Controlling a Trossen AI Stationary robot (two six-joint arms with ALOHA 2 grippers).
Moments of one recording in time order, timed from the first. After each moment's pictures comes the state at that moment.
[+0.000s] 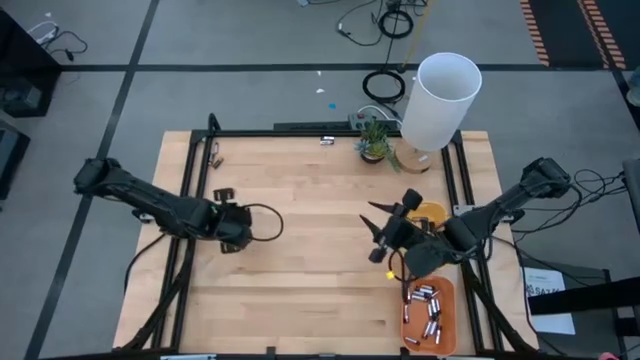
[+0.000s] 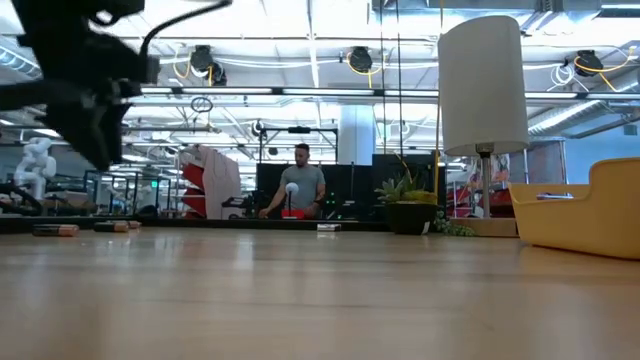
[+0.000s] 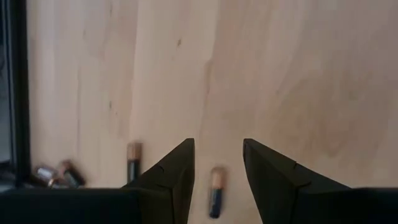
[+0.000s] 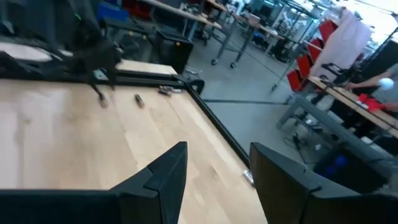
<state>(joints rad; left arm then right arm) -0.31 1.18 0.75 -1.06 -0.42 -0.39 0.53 1.33 1.09 -0.32 1.15 0.17</state>
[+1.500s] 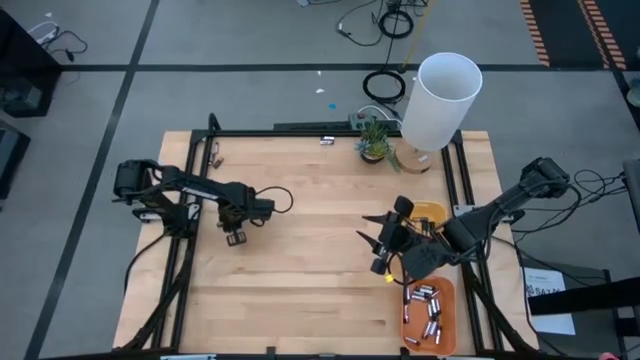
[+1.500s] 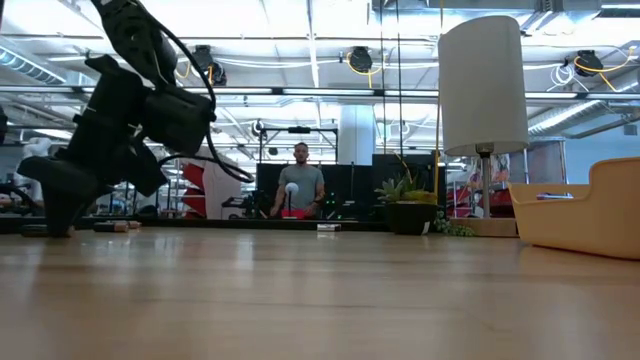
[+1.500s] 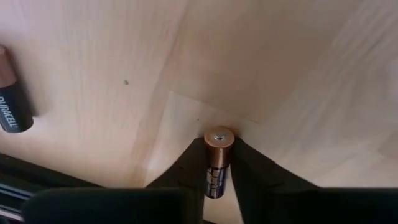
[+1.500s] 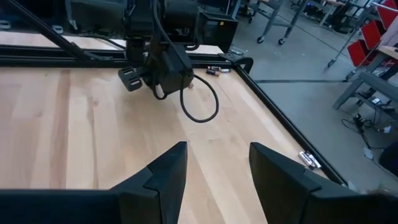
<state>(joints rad) 0.11 1.61 0.69 -1.02 -0.05 -0.26 0.55 1.33 1.09 -0.38 0.94 0.33</state>
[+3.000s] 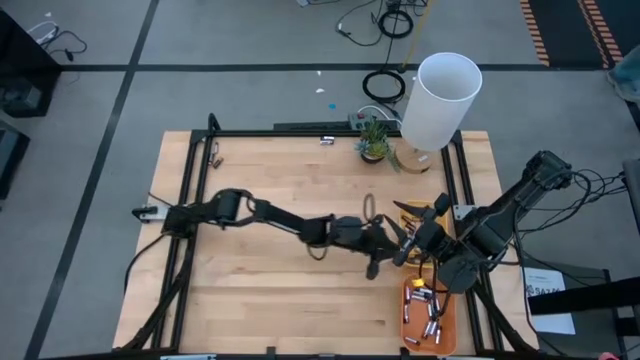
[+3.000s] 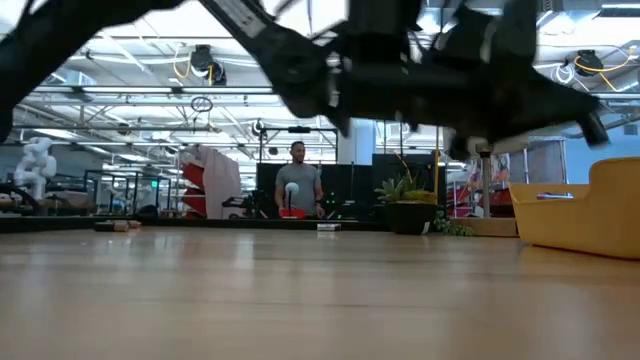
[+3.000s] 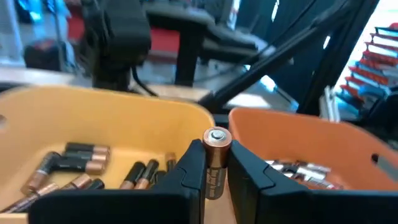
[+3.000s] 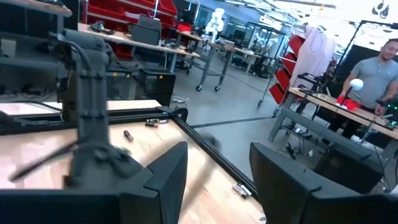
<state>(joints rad) -0.11 2.40 1.63 0.68 0.13 -0.15 0.73 1.23 1.09 -0.40 1.42 0.33</state>
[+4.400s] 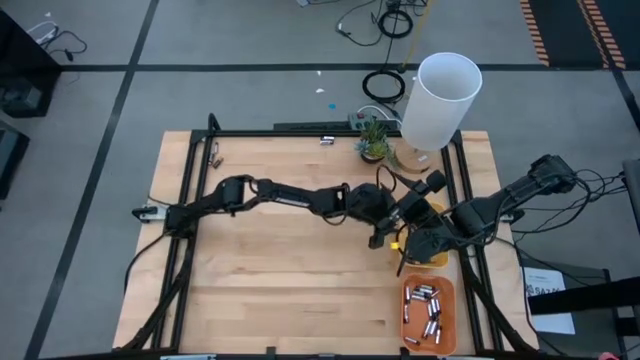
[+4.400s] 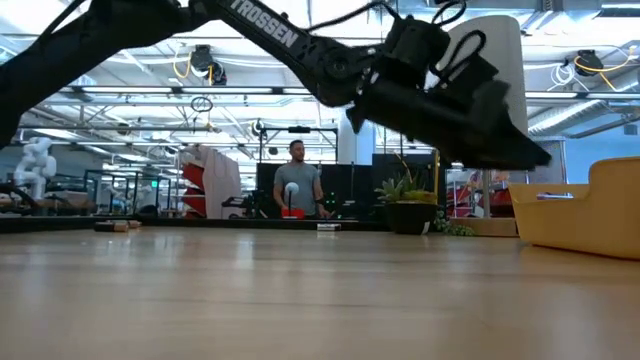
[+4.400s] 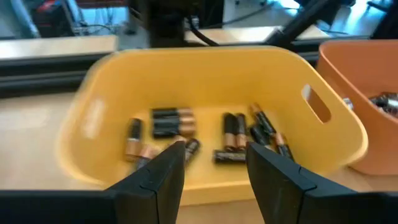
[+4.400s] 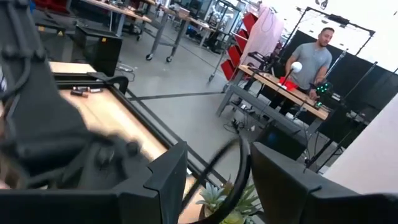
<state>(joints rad) 0.05 2.44 1.88 0.16 0.26 0.11 0.48 1.24 1.09 -0.60 1.37 0.38</state>
